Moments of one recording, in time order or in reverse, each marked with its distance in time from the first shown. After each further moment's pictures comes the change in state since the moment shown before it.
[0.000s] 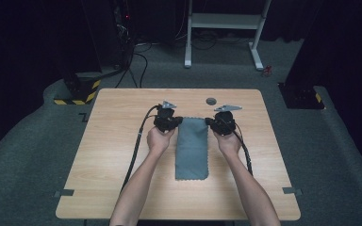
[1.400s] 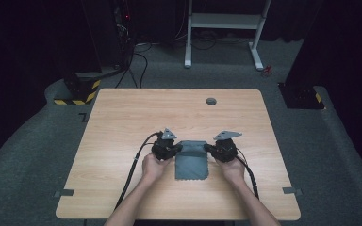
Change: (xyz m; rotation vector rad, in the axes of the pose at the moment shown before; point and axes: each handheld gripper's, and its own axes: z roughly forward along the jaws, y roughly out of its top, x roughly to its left) left arm -0.038 -0.081 -0.016 0.092 -0.084 0.136; right arm 0.031 -0.074 -0.024 0.073 0.127 -0.105
